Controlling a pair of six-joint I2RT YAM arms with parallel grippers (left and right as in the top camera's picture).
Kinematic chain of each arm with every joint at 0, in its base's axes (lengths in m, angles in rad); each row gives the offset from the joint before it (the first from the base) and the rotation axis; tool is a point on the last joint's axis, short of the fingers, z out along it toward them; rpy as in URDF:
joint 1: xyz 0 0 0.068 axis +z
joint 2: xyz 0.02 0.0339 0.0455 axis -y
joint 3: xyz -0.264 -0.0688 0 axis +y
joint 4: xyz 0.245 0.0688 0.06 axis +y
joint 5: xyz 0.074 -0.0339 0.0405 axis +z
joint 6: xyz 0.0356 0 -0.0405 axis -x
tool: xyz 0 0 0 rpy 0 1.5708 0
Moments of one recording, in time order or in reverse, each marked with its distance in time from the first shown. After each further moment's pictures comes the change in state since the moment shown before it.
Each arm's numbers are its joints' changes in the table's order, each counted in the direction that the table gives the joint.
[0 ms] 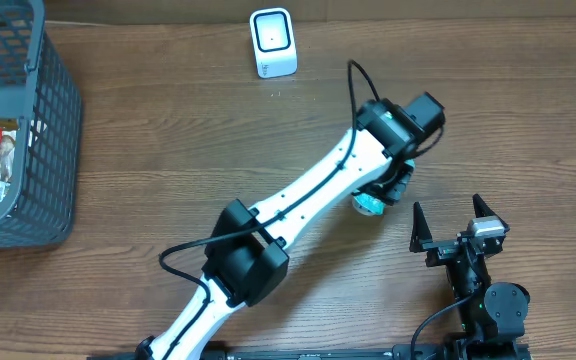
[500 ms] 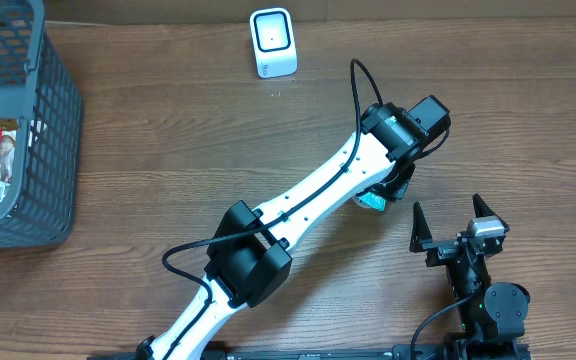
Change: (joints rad) left arm -0.012 -0.005 0.000 -0.031 0.070 0.050; right arm 0.000 0.000 0.000 0.000 0.000 0.000
